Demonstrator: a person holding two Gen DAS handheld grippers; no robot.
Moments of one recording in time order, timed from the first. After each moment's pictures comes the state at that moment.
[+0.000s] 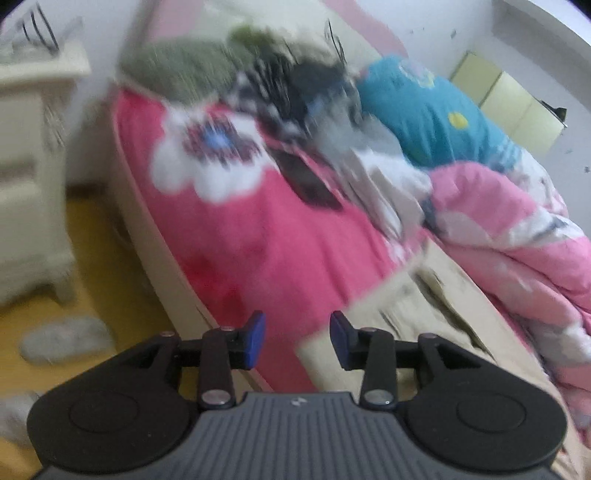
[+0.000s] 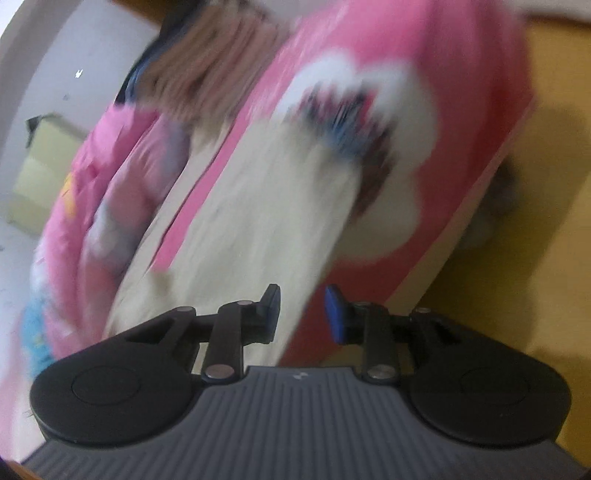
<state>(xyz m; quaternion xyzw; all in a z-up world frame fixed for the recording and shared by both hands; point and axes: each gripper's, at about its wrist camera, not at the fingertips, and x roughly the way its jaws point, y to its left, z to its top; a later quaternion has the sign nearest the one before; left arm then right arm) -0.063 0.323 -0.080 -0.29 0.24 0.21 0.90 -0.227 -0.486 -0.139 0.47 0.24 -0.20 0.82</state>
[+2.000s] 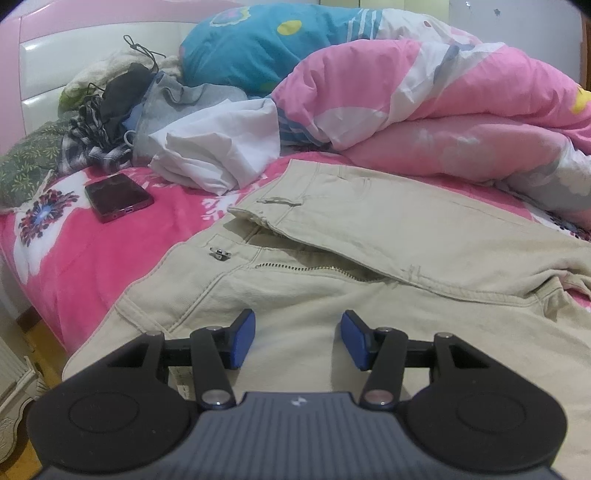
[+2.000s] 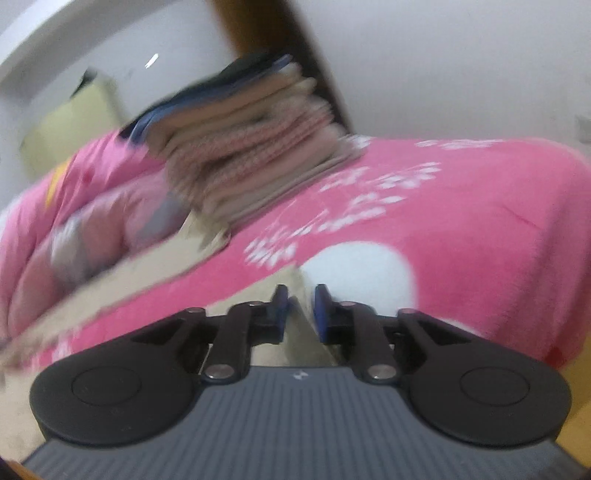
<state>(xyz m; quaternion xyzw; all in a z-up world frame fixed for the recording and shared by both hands) 0.090 0.146 -0.106 -0.05 0.32 0.13 0.94 -0.132 -0.573 -0.128 0.28 0.13 -0.23 0.92</state>
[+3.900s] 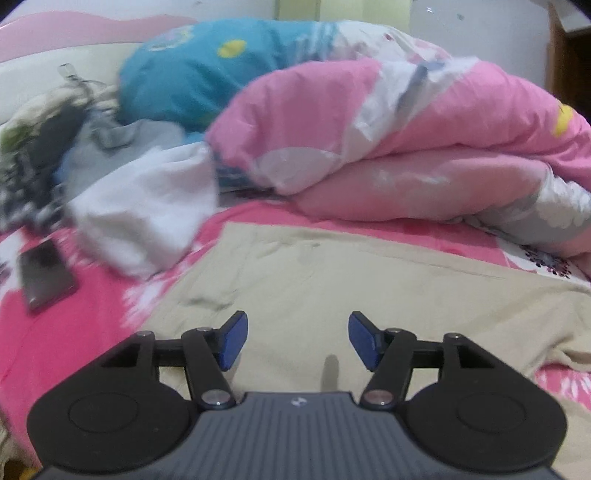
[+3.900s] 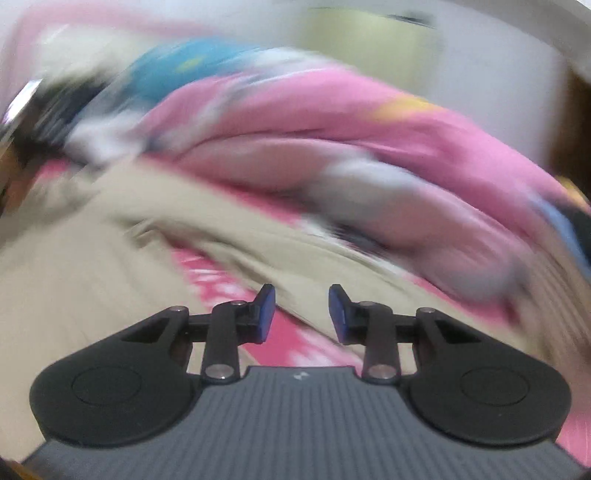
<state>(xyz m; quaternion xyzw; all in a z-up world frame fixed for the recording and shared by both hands) 0.195 0.128 -0.069 -0.03 0.30 0.05 0.95 0.087 -0.260 -0.055 -0.19 0.21 0.16 0.95</state>
